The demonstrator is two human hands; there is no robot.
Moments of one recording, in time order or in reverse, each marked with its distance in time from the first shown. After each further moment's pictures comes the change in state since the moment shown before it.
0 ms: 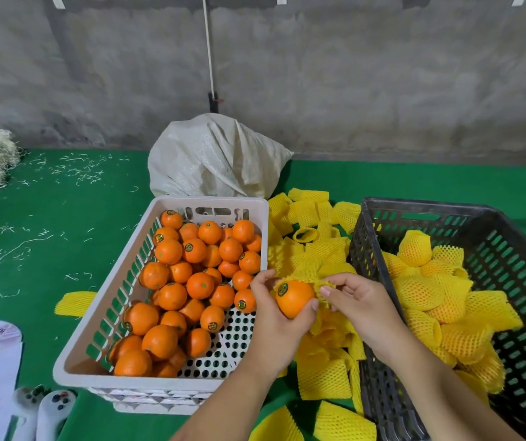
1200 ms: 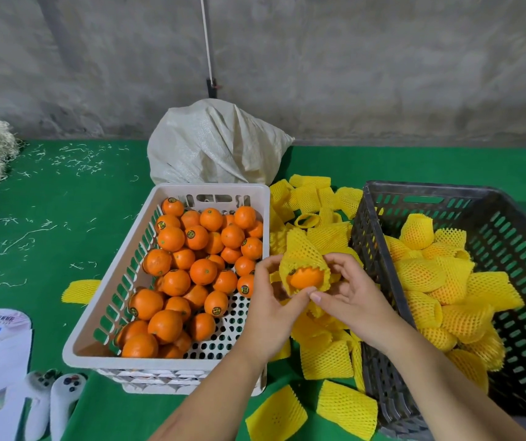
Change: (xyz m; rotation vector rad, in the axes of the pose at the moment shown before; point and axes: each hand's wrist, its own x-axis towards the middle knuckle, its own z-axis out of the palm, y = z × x) left_hand -0.002 -0.005 -0.015 0.037 -0.051 -0.039; right_hand -0.015 0.010 0.006 0.008 -0.212 -0.090
